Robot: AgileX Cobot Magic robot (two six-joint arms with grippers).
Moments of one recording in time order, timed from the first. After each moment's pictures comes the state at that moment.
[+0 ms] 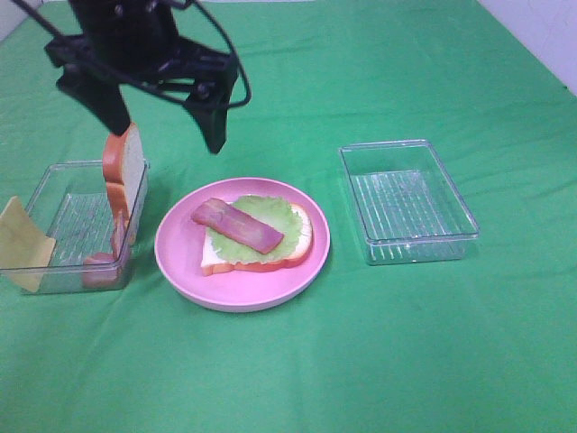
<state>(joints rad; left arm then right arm) -0.52 1.89 -1.70 -0.04 1.22 -0.20 0.06 0.00 -0.46 -0.03 1.11 -0.02</state>
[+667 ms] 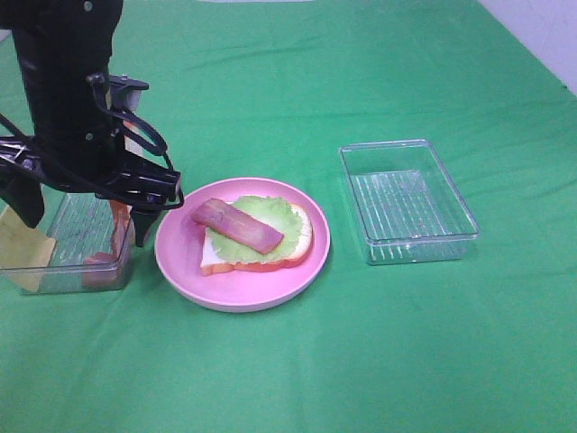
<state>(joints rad) -0.52 1.87 -1.34 0.19 1.15 -0.56 0.06 0.00 -0.46 -0.03 1.11 -0.02</state>
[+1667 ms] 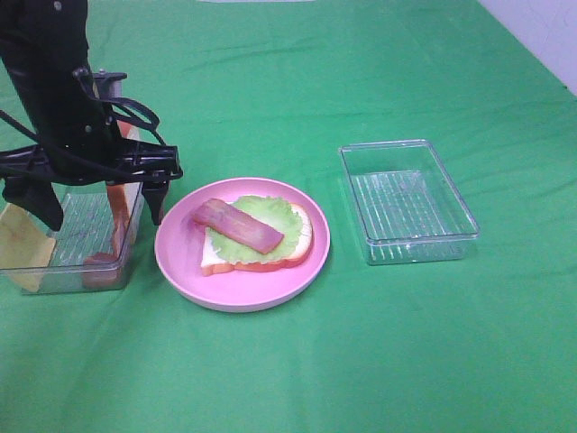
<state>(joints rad) -0.40 1.92 -1.34 0.04 0.98 -0.55 0.06 0.00 -0.46 -0.03 1.11 -0.02</state>
